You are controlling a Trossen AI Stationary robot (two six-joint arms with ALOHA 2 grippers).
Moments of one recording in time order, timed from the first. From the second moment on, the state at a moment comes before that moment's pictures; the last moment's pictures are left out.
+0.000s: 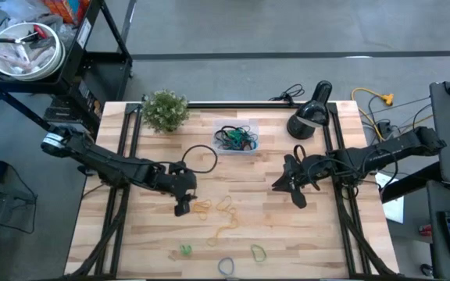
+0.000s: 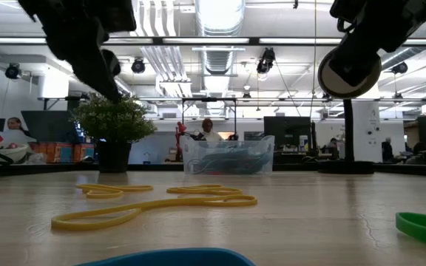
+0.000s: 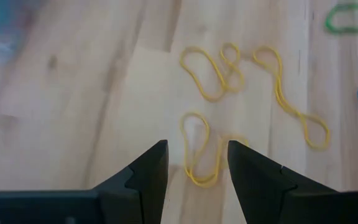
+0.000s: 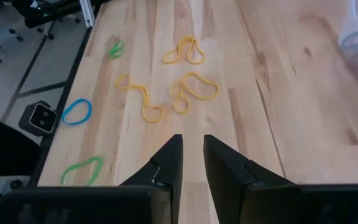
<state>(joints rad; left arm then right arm) -0.31 1.27 0.86 -0.50 -0.18 -0.48 0.21 0.96 0.58 -0.20 -0.02 0.41</state>
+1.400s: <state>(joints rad) -0.32 1.65 0.86 -0.42 -0.11 -0.44 0.21 0.97 0.56 -0.14 0.00 0.39</state>
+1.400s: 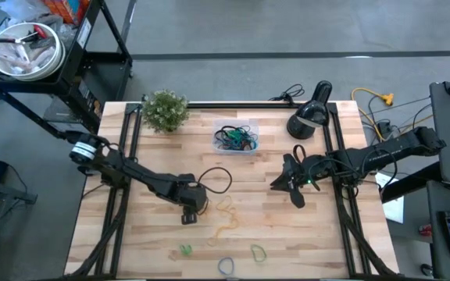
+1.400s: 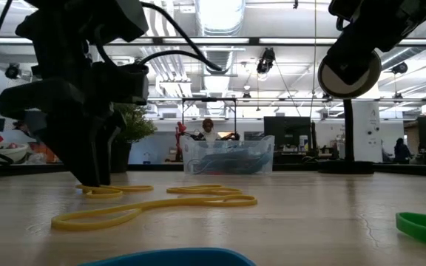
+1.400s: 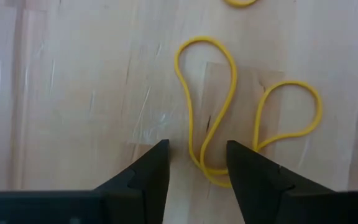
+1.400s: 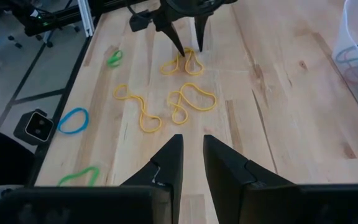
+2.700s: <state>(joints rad) -0.32 1.48 1.08 -0.47 -0.38 -0.29 0.21 0.97 0.56 -0.14 0.03 0.39</state>
